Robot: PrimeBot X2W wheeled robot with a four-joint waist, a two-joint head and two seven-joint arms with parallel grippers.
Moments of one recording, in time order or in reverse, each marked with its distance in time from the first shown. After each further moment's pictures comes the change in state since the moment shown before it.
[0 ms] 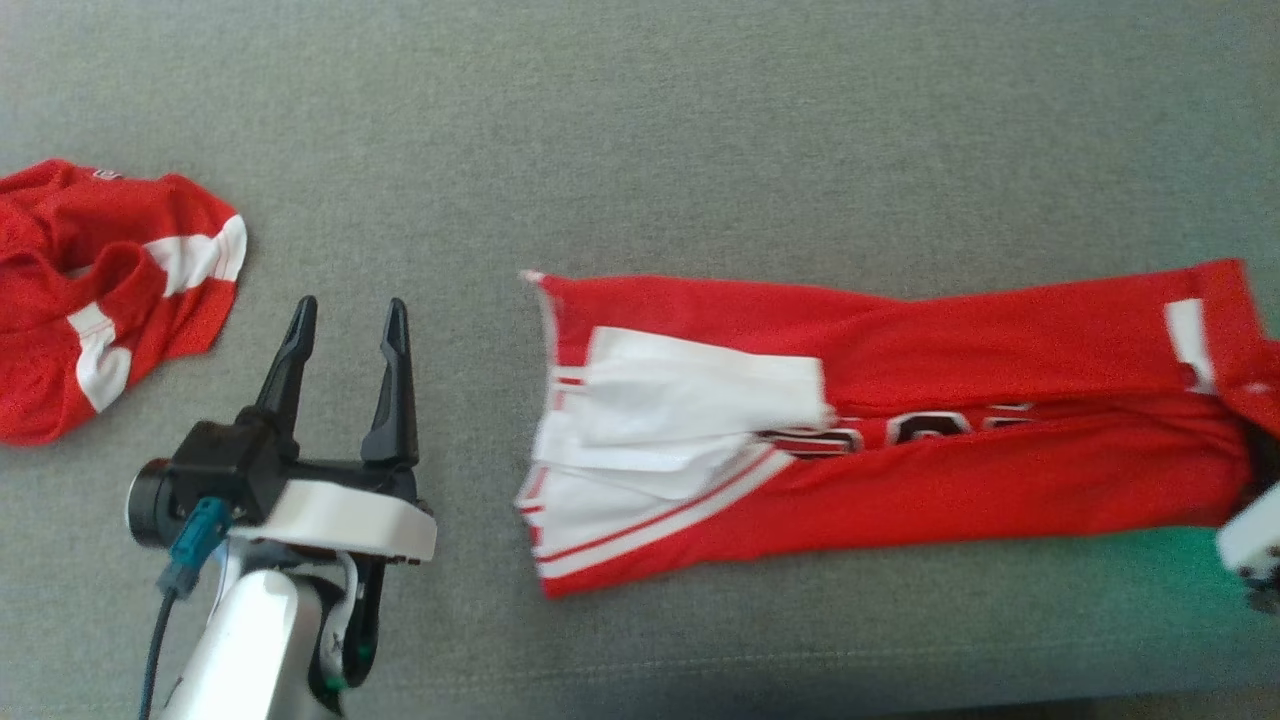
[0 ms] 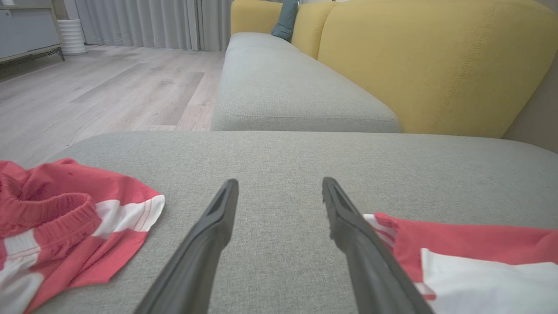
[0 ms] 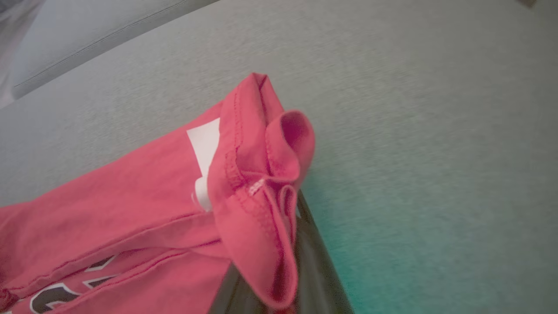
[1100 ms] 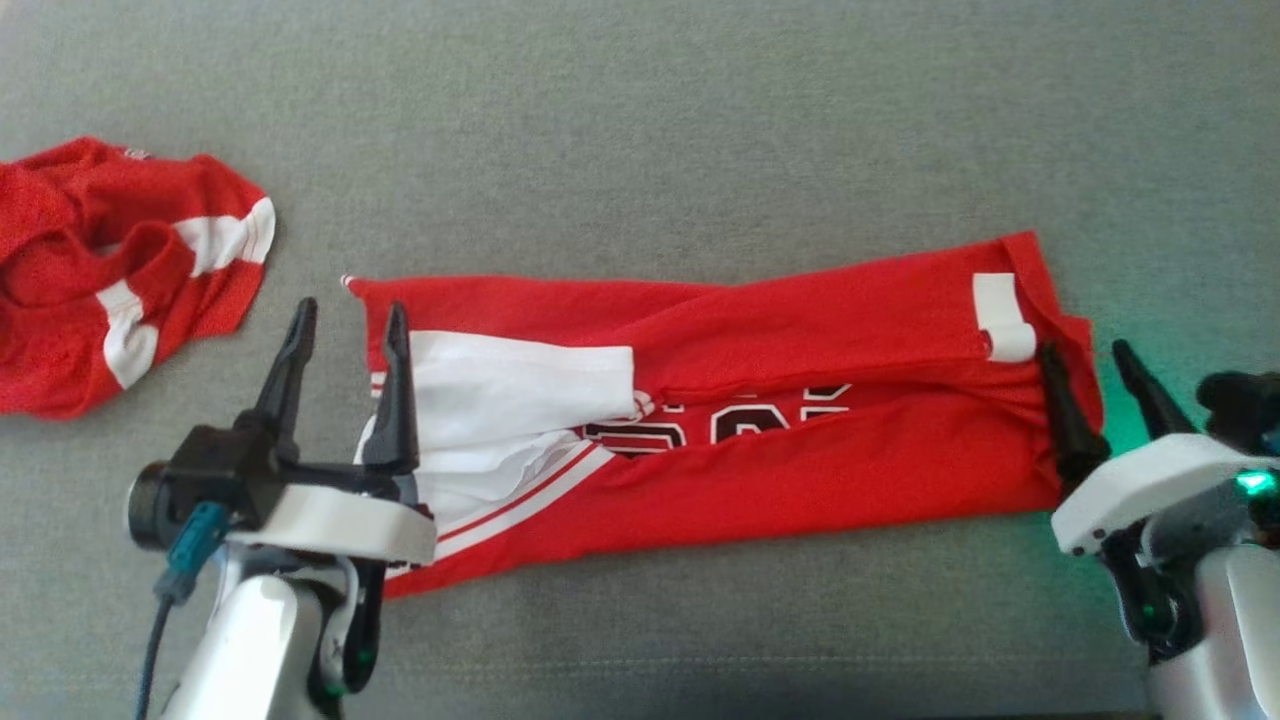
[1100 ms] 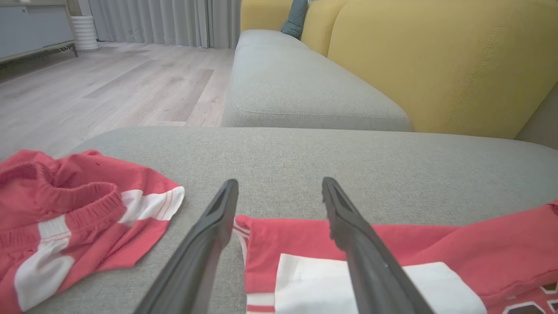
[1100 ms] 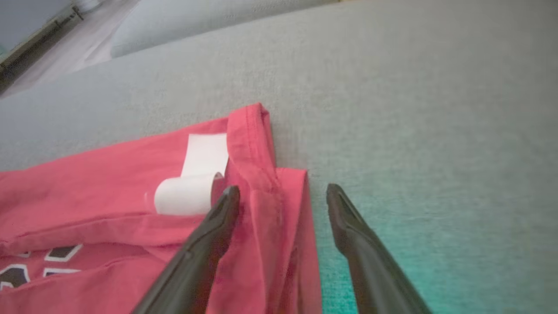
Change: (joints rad) left arm 0.015 0.019 -0.015 -0.040 -0.018 0.018 0.010; right arm -0.077 -0.015 0.297 0.148 -0.091 0.000 -0.311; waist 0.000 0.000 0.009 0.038
